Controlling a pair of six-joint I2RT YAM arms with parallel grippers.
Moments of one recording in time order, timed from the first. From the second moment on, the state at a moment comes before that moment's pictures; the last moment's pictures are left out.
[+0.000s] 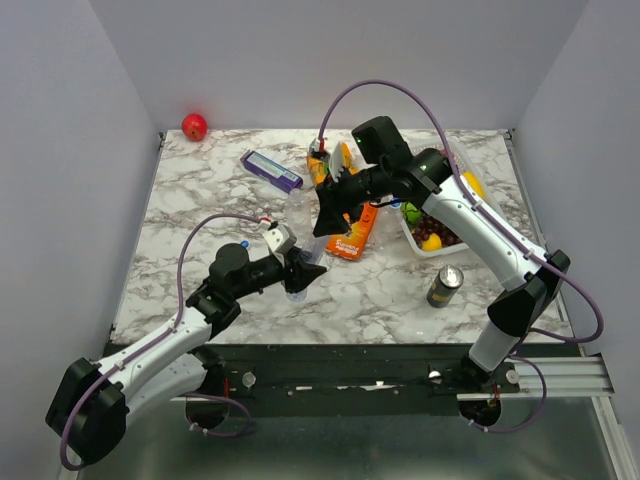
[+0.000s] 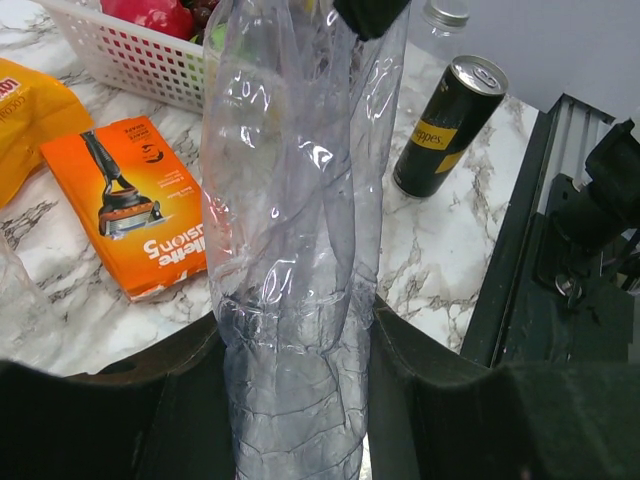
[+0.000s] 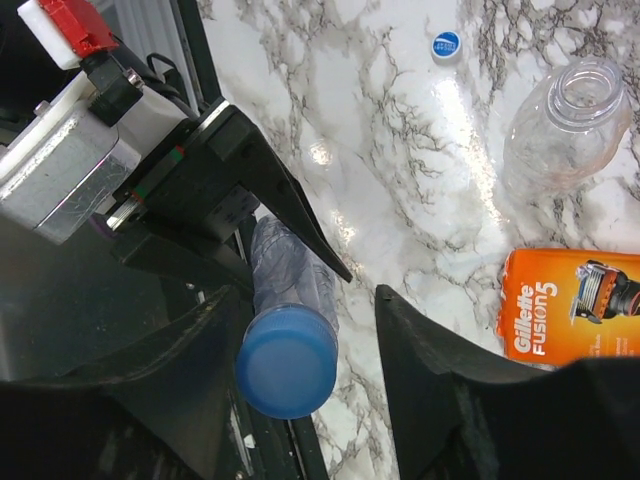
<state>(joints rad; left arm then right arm) -0.63 0.87 0.39 0.40 0.47 -0.19 0.74 1.71 1.88 -0.93 -0.63 -0.11</state>
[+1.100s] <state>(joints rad) -0.56 0.88 0.46 0.11 0.41 -0.01 0.67 1.37 1.40 -0.90 -0.30 -0.55</state>
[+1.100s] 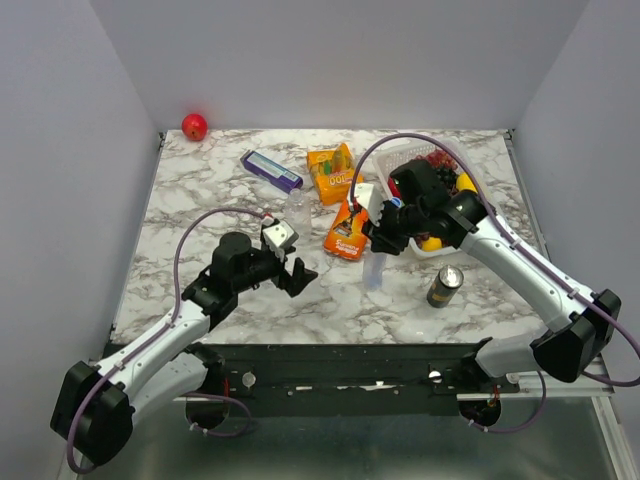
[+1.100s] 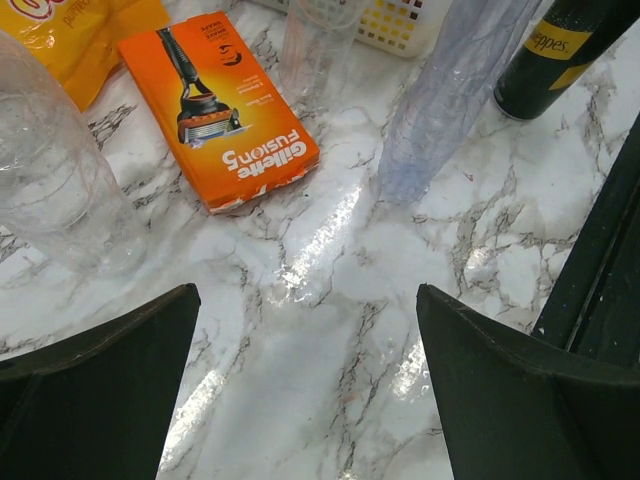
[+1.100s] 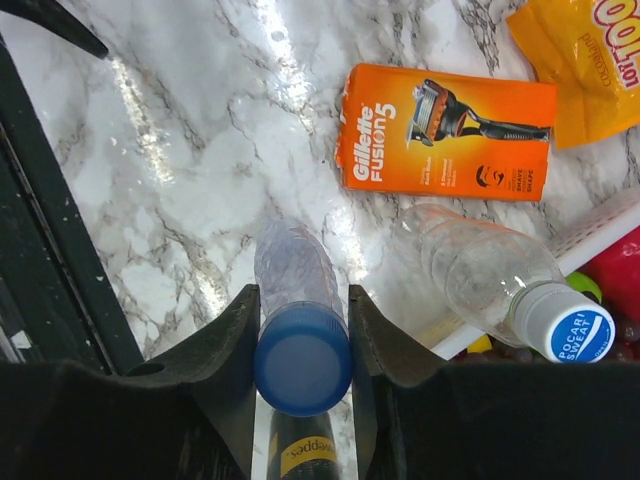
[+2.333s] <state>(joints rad) -0.49 0.97 0.51 0.12 0.44 -0.01 0.65 1.35 1.26 -0.72 -0.22 -0.58</state>
